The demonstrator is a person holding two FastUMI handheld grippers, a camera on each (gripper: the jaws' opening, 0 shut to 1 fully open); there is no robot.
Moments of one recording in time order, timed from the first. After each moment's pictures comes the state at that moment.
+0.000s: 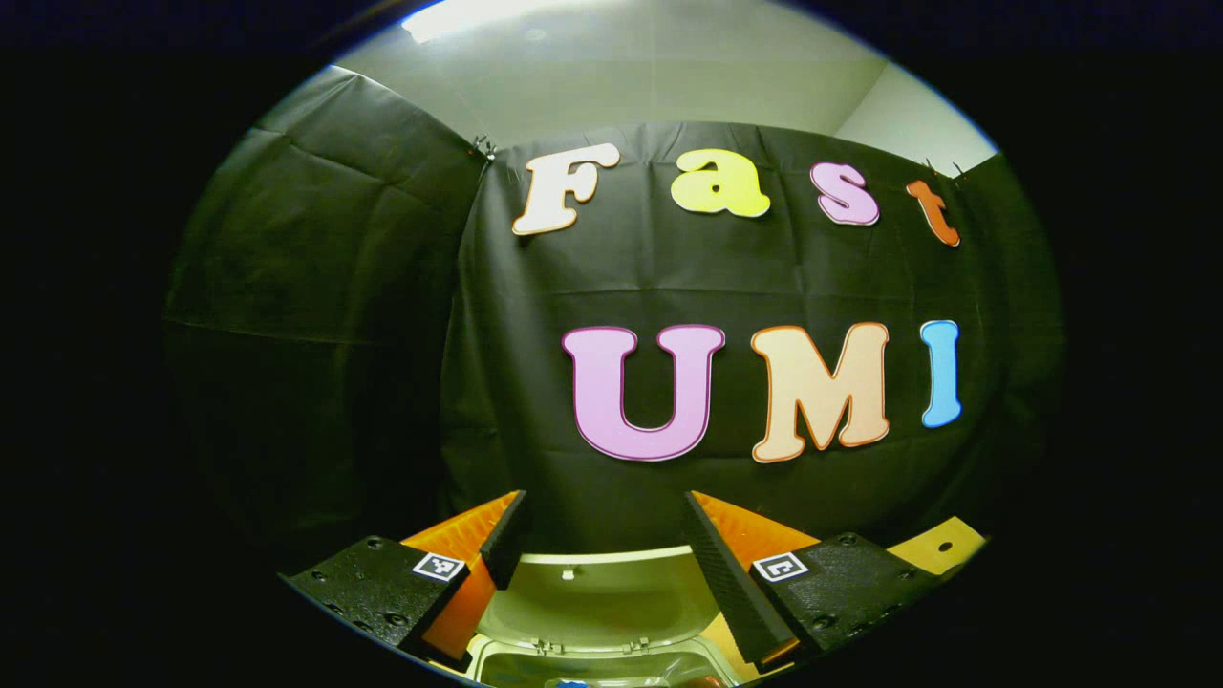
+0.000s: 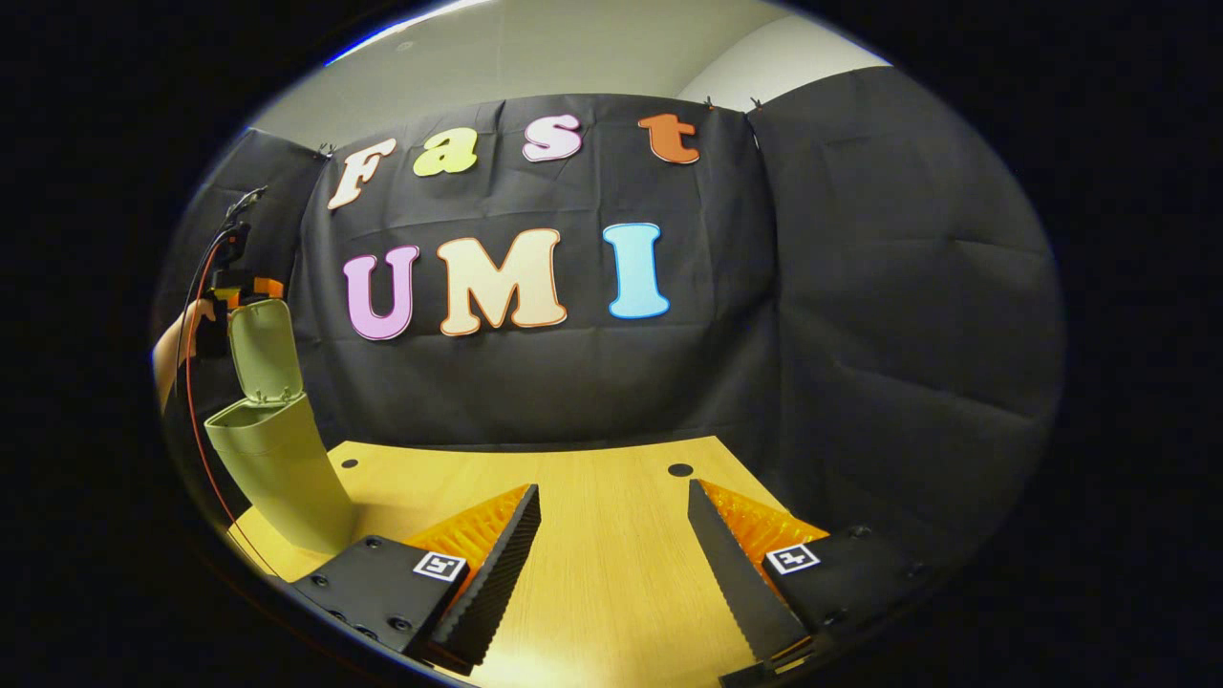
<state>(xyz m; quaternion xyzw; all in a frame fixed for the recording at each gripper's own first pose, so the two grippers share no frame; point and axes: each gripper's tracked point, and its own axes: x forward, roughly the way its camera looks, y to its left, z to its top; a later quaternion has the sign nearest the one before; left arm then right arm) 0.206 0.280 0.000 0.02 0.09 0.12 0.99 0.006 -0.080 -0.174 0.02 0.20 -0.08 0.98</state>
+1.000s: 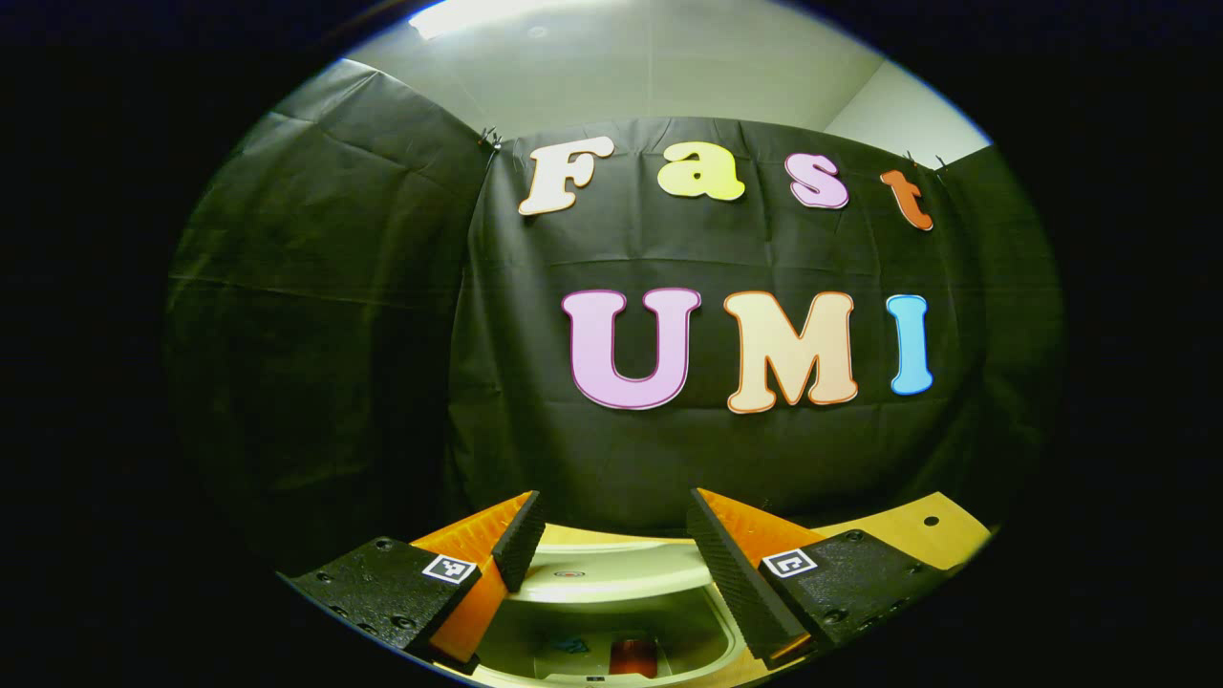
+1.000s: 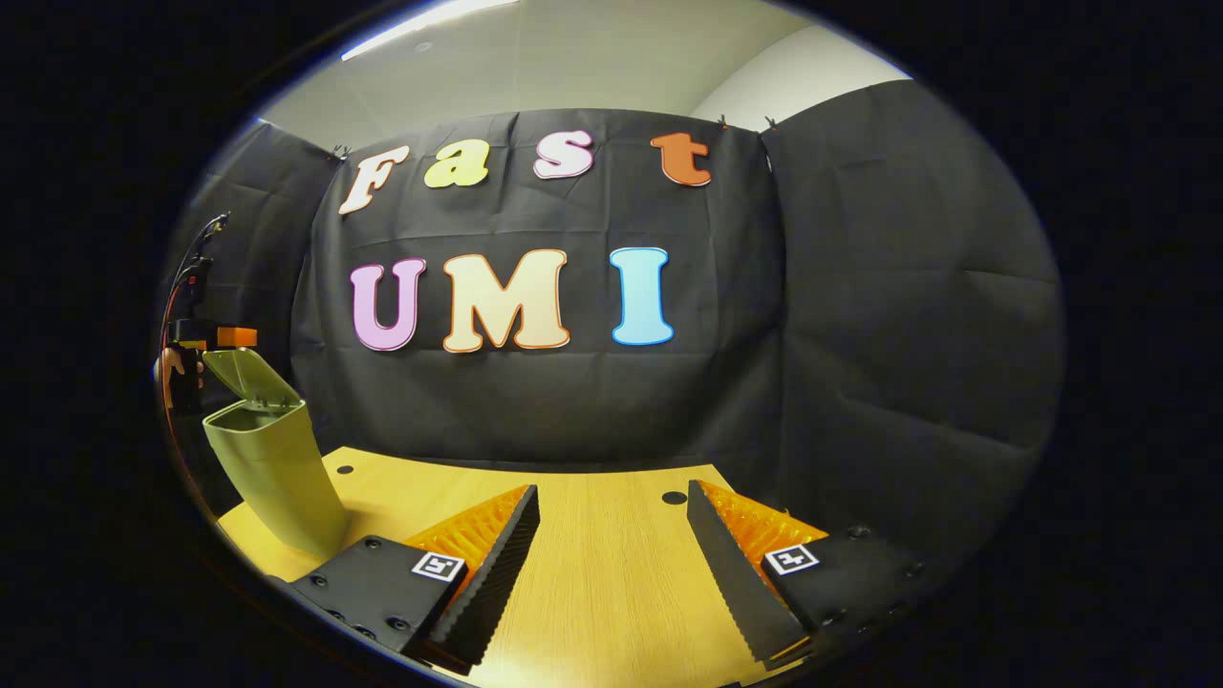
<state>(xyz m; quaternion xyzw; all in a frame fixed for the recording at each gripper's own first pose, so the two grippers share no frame) 0.096 0.244 -0.054 0.00 0.12 0.12 0.99 0.021 -0.091 -0.149 0.01 0.17 -0.06 0.98</state>
